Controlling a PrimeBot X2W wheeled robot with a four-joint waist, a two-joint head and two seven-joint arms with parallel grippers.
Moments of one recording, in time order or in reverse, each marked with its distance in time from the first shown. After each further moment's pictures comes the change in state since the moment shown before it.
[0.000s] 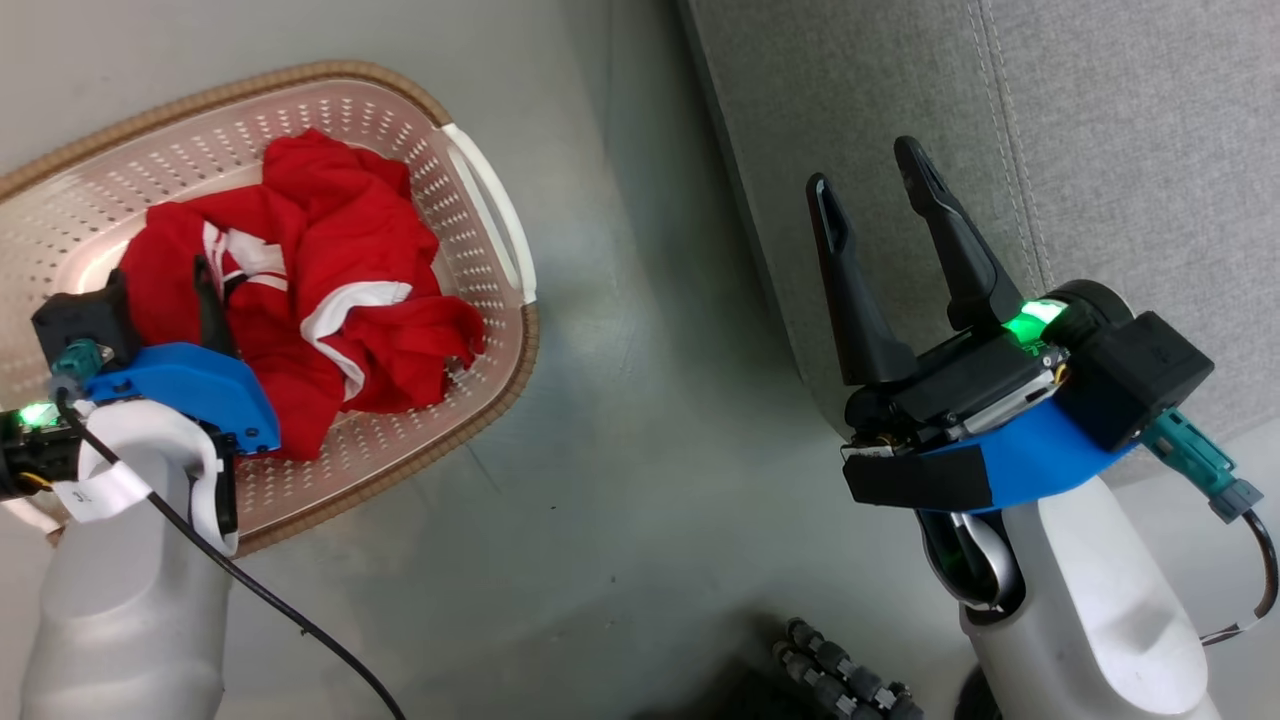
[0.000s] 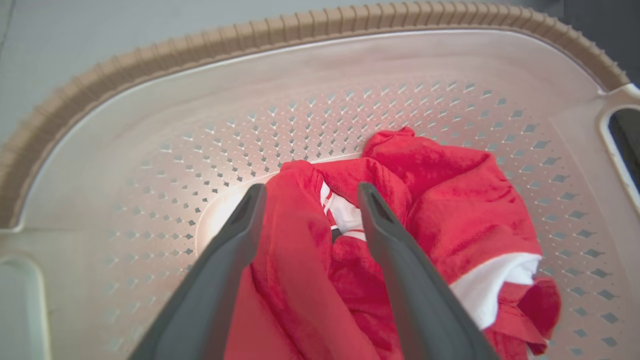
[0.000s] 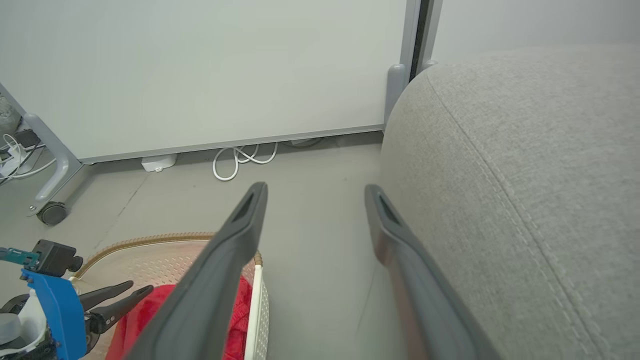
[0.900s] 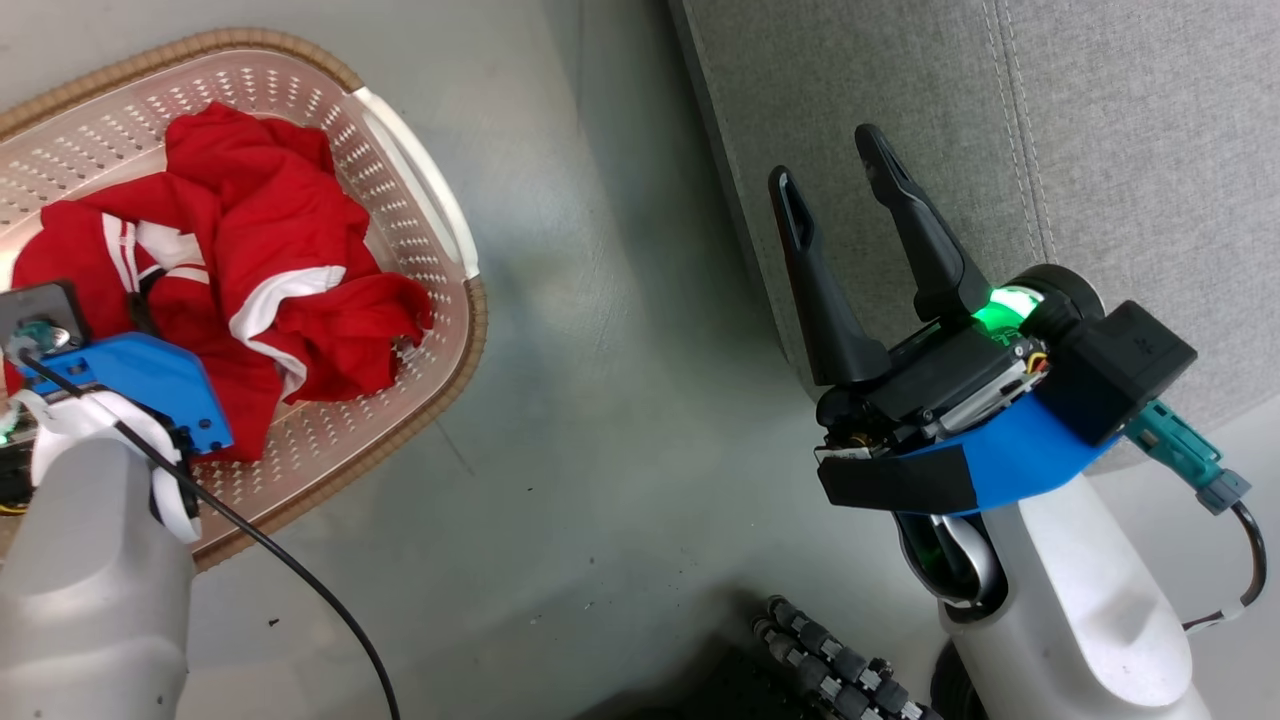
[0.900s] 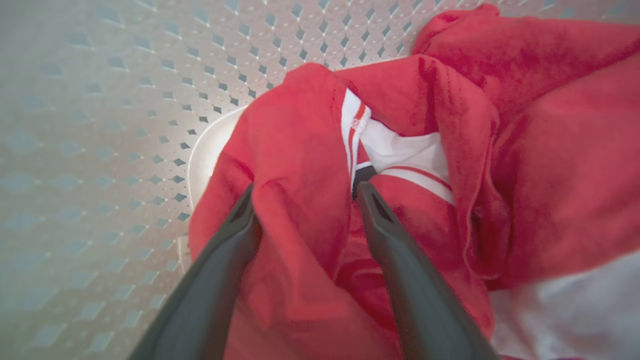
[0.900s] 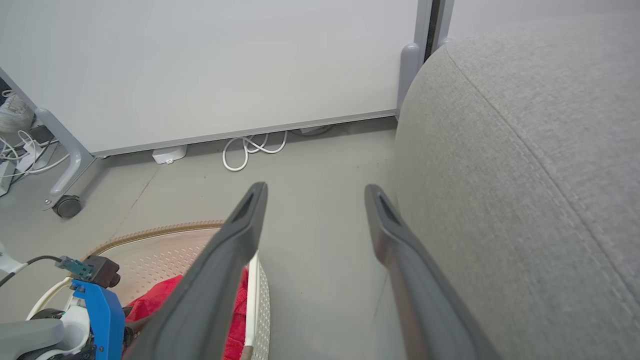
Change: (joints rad) left arm -0.077 0.043 0.002 0.153 -0.012 0.135 0.120; right arm -0.029 0.000 0.056 -0.014 0.051 0.000 0.000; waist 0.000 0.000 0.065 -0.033
